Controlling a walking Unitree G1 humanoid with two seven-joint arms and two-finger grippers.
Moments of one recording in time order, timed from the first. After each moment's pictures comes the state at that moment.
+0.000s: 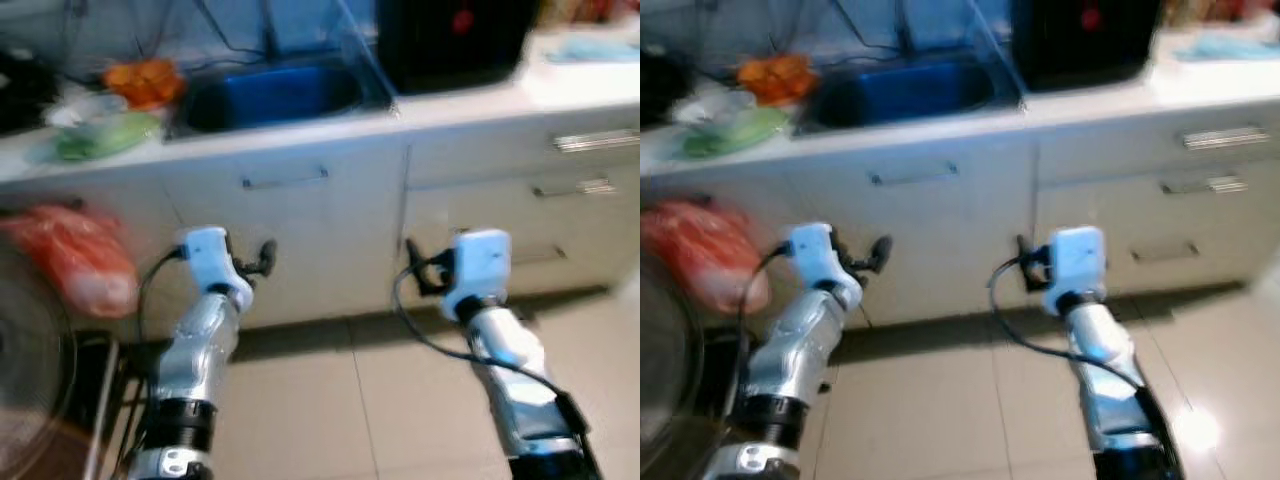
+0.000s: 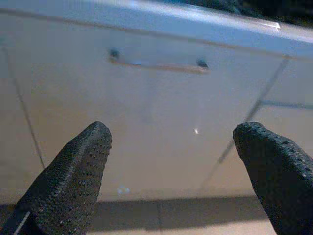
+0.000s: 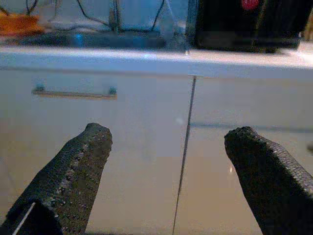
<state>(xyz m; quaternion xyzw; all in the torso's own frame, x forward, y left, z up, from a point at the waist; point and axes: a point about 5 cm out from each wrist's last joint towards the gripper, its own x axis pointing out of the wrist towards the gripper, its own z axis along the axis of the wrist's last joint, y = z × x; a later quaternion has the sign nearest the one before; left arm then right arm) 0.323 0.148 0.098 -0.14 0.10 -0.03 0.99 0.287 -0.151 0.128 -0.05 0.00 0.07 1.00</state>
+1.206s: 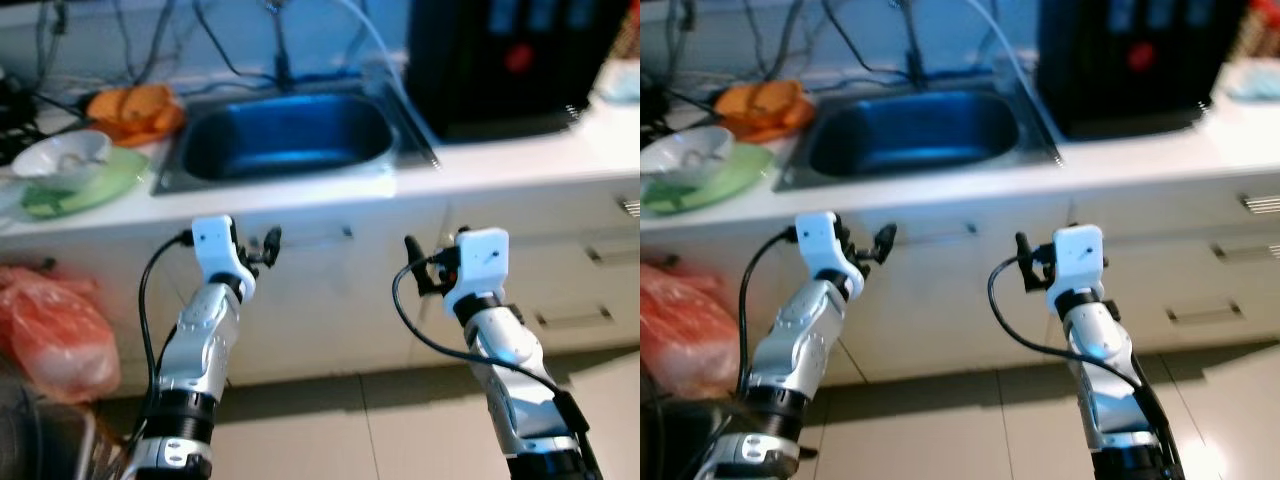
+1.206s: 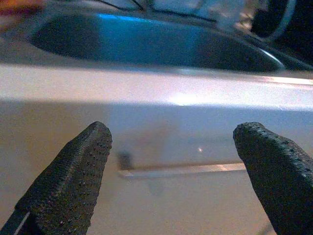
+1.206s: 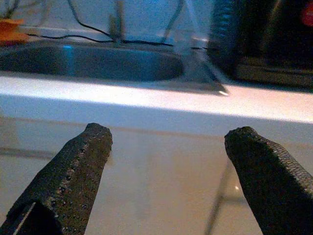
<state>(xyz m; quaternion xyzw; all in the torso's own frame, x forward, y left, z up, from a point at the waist) 0.331 0.145 0.112 -0.11 0.06 -0.05 0.99 0.287 -0.149 0.129 -0.05 0.00 0.07 1.00</state>
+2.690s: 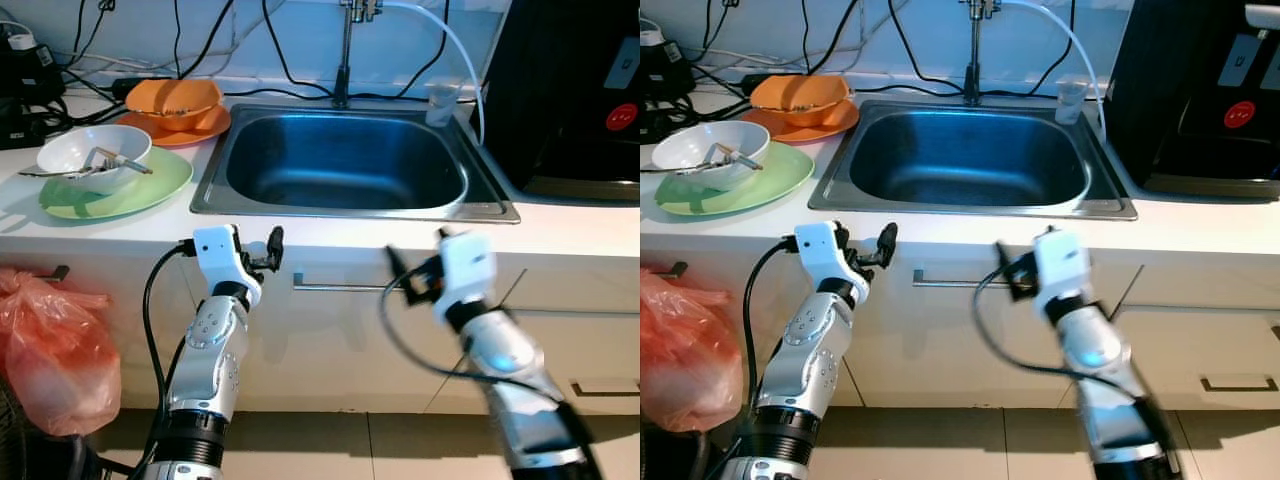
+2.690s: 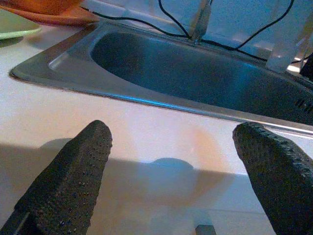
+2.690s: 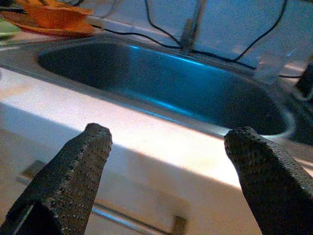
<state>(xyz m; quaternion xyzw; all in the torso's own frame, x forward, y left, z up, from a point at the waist) 0.316 0.129 0.106 -0.11 0.03 -0.04 0.99 0.275 -0.130 0.131 -0.07 0.01 0.14 0.99</state>
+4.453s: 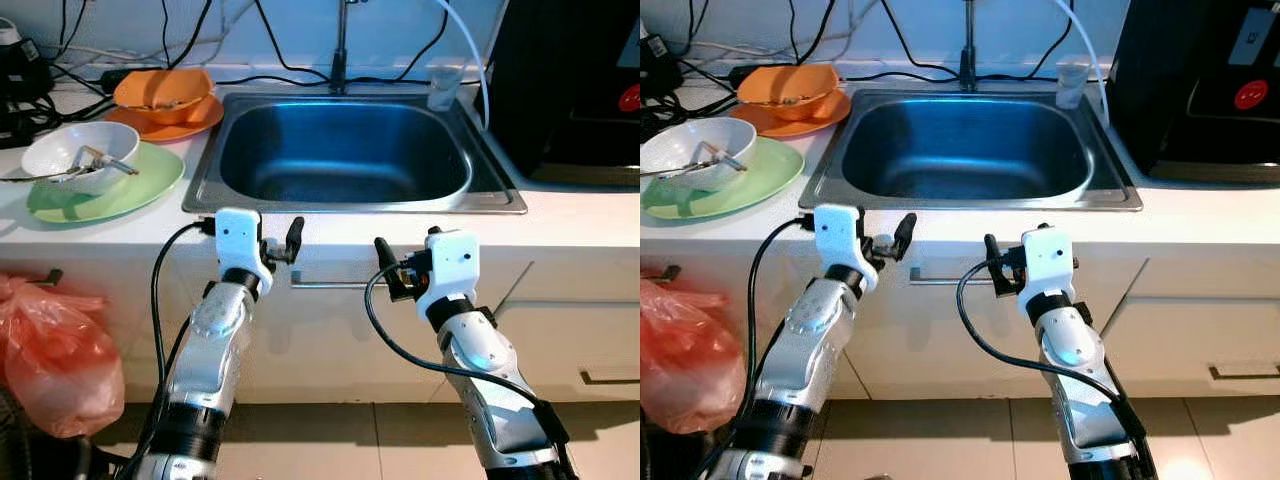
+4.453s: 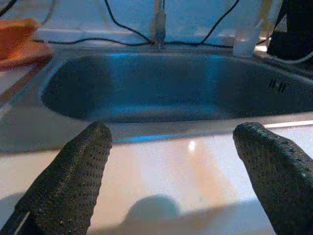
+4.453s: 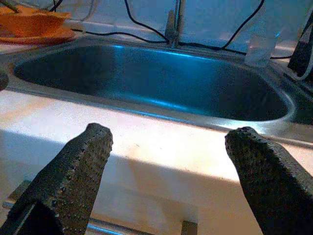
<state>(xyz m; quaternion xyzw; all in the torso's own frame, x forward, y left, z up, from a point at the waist) 0.321 0.117 0.135 -0.03 -0.02 -0.11 0.99 0.278 -0.119 0.138 -0.04 -0.01 0.10 0.99</state>
